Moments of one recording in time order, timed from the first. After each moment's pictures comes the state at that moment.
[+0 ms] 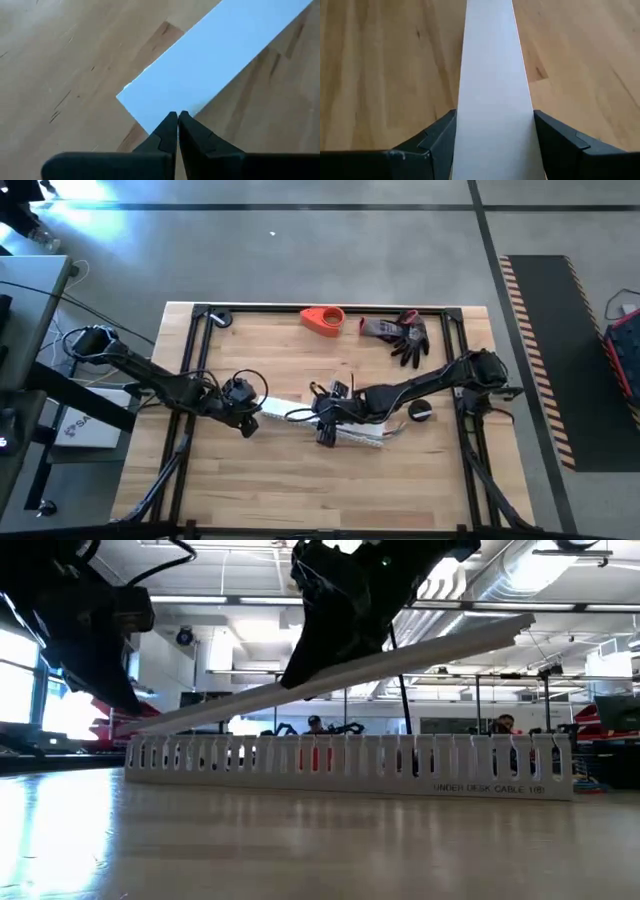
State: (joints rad) left arm -0.40 1.05 0.48 -0.44 -0.46 -0.87; right arm 0.20 1.91 1.33 -0.30 0.25 0.37
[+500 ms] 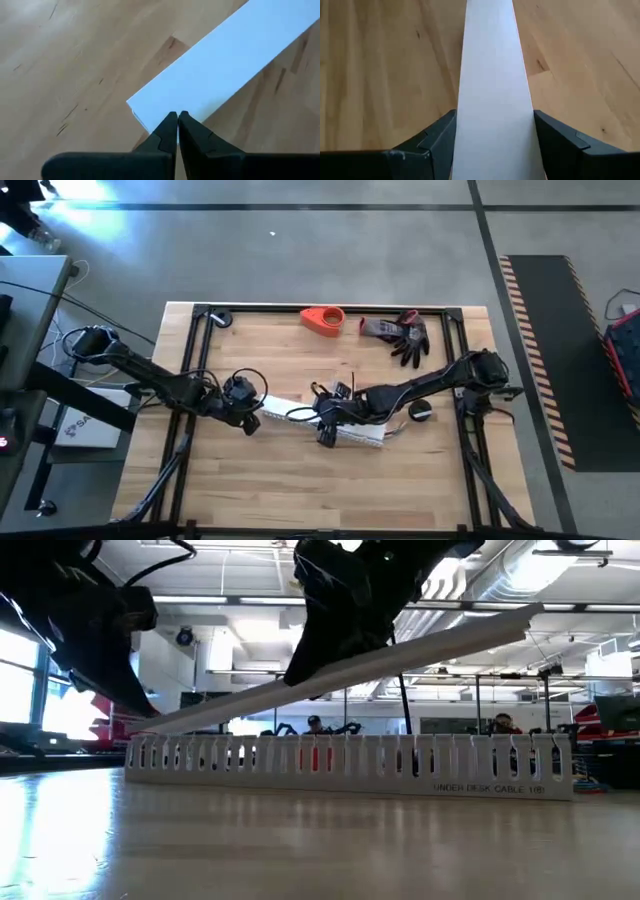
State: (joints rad) left arm -0.39 1.05 0.47 -0.40 -0.51 -0.85; right arm 0.21 1.90 1.33 -0.33 0.25 0.45
